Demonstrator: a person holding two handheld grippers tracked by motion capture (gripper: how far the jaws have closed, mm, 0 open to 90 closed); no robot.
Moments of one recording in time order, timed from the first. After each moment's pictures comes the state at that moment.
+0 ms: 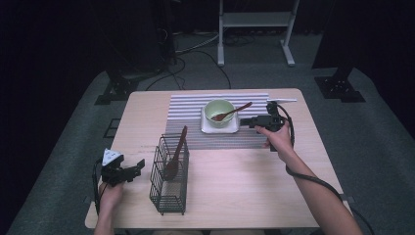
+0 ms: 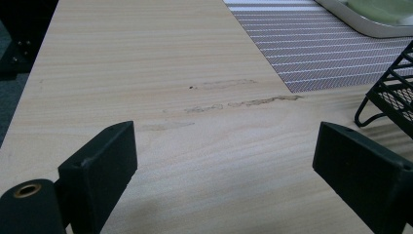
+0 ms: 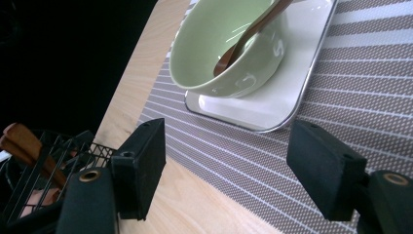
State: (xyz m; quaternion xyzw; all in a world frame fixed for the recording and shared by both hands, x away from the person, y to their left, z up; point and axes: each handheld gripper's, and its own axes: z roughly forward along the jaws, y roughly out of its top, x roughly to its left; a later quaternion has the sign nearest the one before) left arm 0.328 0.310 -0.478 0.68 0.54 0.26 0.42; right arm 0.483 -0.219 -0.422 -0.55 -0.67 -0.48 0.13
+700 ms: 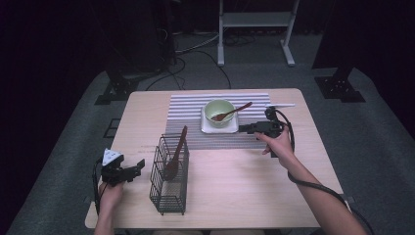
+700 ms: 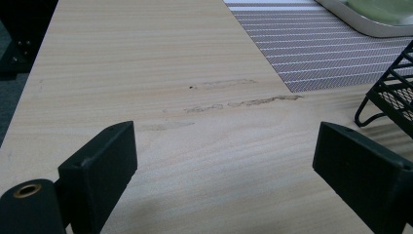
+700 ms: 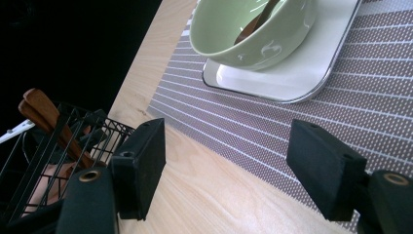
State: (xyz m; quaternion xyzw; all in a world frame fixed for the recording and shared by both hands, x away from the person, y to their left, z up) left arm 0.328 0.310 -0.478 0.68 0.54 0.26 0.42; right arm 0.465 -0.214 -0.425 -0.53 -0.69 -0.47 0.15
